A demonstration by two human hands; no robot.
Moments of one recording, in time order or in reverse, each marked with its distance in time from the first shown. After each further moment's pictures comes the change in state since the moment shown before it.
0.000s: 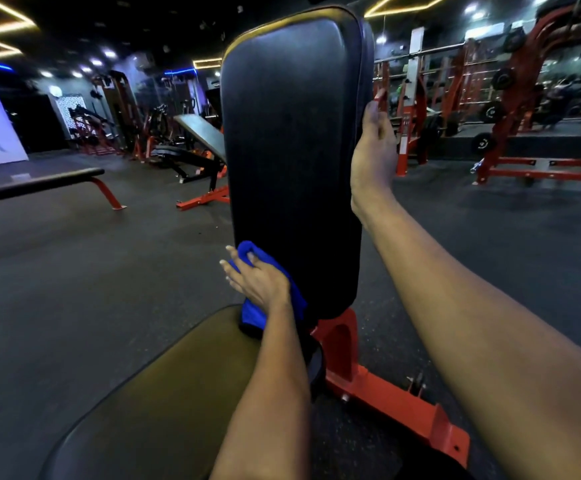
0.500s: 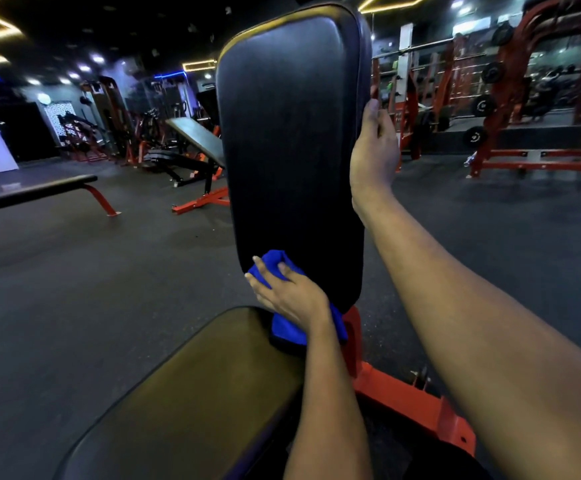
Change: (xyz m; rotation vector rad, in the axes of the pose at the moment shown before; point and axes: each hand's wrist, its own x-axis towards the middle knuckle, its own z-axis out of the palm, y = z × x) left_hand -0.059 -0.001 0.006 -0.028 0.008 0.025; right_hand -0.011 -0.007 0.005 -0.056 0.083 -0.046
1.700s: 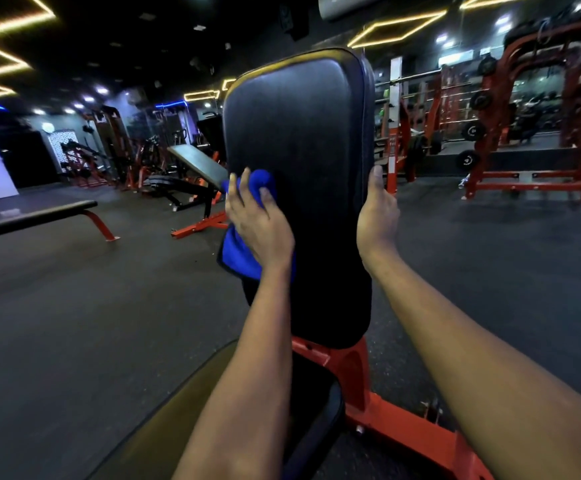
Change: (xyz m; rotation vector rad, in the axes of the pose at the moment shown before) left_hand 0.109 0.113 0.019 -0.072 -0.050 0.659; right_hand -0.015 0.039 -0.014 -0.079 -0.080 0.046
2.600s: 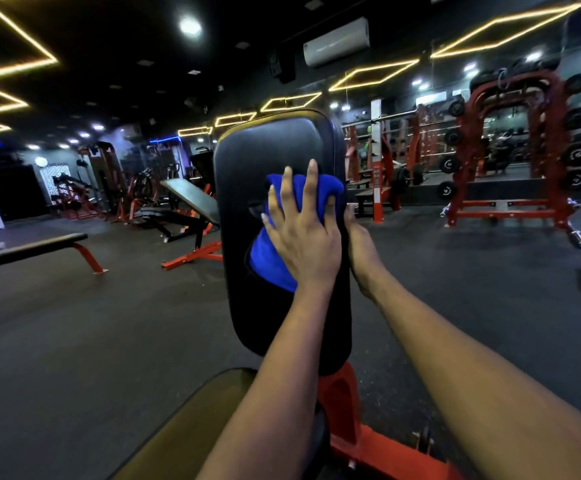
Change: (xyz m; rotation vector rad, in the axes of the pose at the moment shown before) left_hand -0.043 0.102 0.014 0.290 -0.188 0.300; right_hand 0.022 0.004 -0.013 0.083 -0.223 0.116
